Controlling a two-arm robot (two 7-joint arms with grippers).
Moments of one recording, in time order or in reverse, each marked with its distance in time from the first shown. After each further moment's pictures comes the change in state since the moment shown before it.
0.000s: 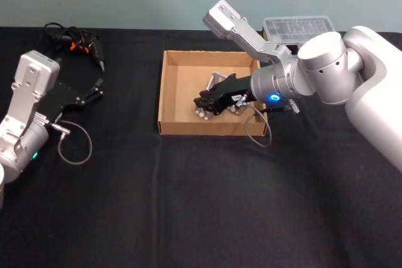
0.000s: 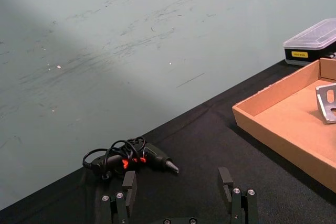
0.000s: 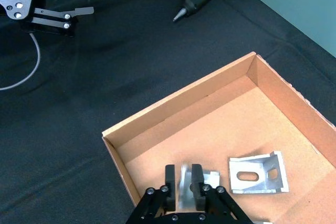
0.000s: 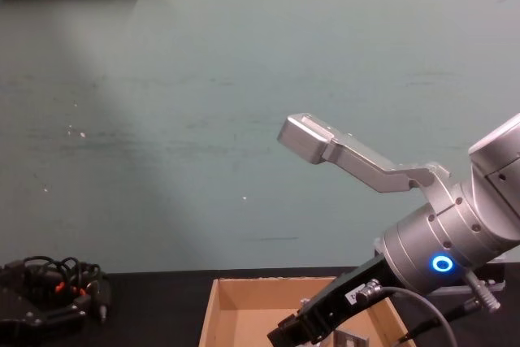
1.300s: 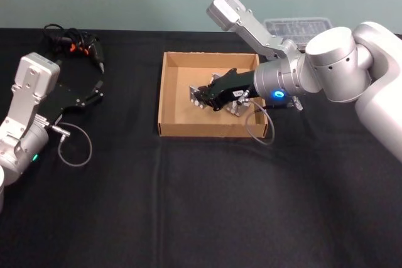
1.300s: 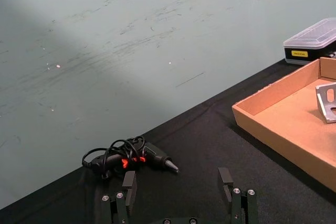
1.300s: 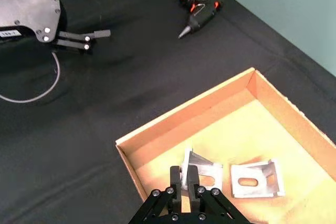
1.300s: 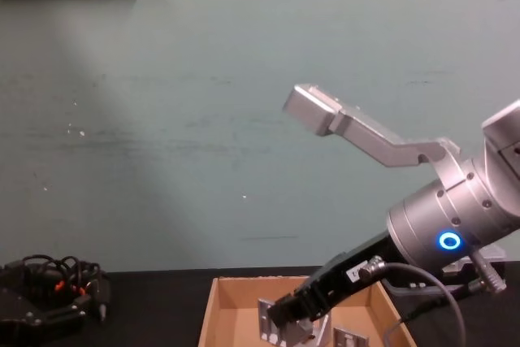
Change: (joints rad) left arm 0.000 0.000 0.000 0.000 0.000 0.000 0.000; right arm -0.005 0.048 -0.005 -0.096 0.067 0.021 -0.021
